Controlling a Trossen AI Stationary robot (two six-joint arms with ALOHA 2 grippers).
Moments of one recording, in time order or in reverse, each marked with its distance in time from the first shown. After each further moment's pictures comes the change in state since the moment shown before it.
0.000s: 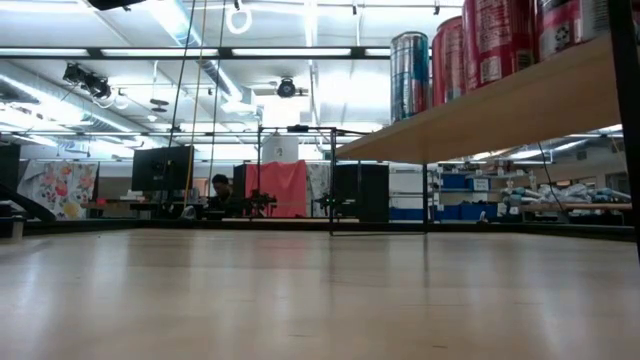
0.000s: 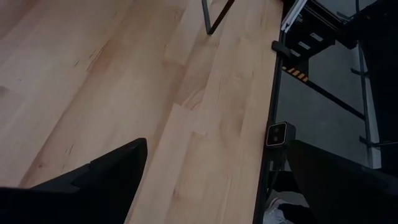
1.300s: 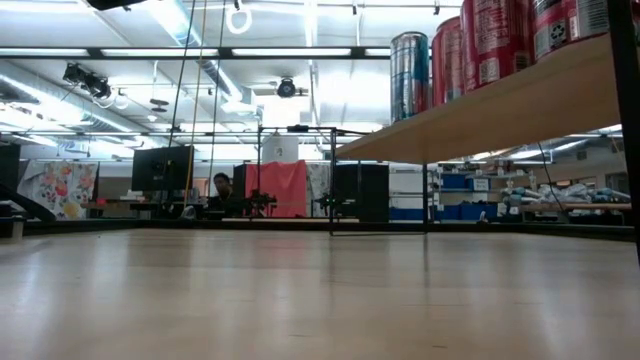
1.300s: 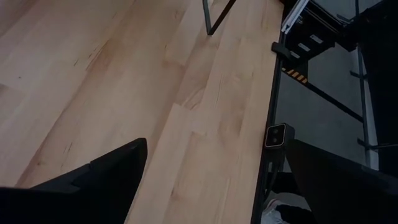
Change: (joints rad) left arm -0.001 0.000 0.000 0.000 0.000 -0.015; right arm -0.034 -0.107 0.136 -0.003 0.122 0.040
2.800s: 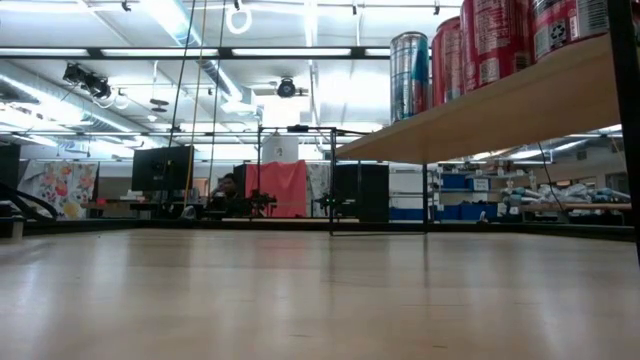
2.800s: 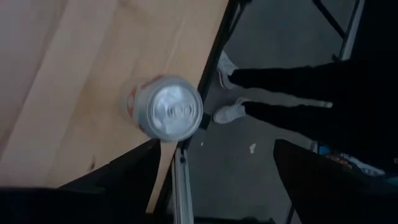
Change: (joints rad) left arm -0.503 0.003 0.059 -0.249 0.112 -0.573; right arm -0.136 0.065 -0.002 0.642 0.316 -0.452
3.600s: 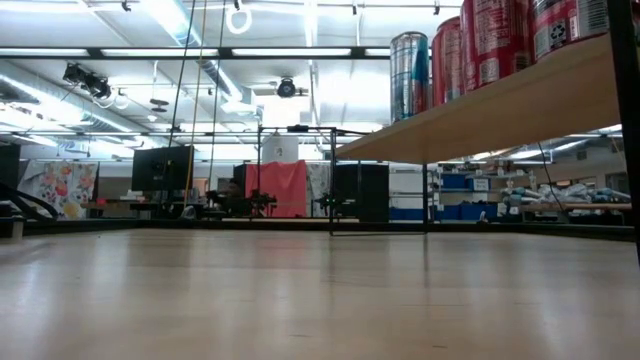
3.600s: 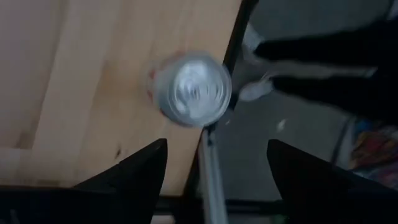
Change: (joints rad) left arm 0.018 0.058 0.000 -0.048 0.101 0.086; right arm -0.083 -0.010 0.000 0.165 -0.083 -0.121
